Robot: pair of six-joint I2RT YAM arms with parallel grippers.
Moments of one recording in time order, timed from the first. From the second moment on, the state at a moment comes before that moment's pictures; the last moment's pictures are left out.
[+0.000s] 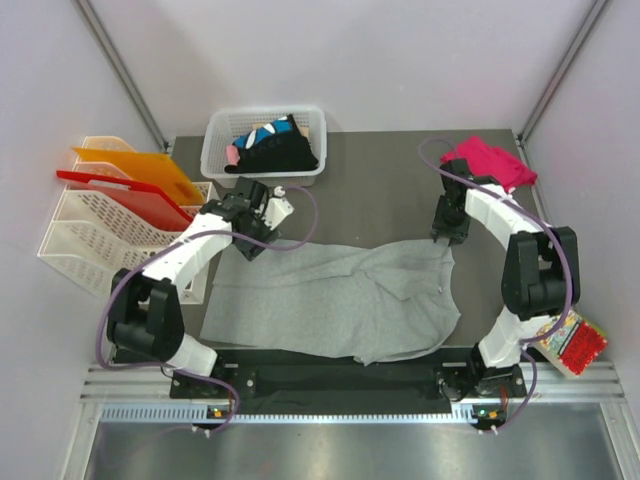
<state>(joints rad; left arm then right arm) -0.33 1.48 1.13 -0.76 -0.12 0.55 0.16 1.72 1.27 -0.82 0.14 0.46</state>
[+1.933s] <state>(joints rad) -0.22 1.82 1.20 -0.52 -0.18 0.50 0.12 1.53 1.37 -0.88 0.11 0.47</state>
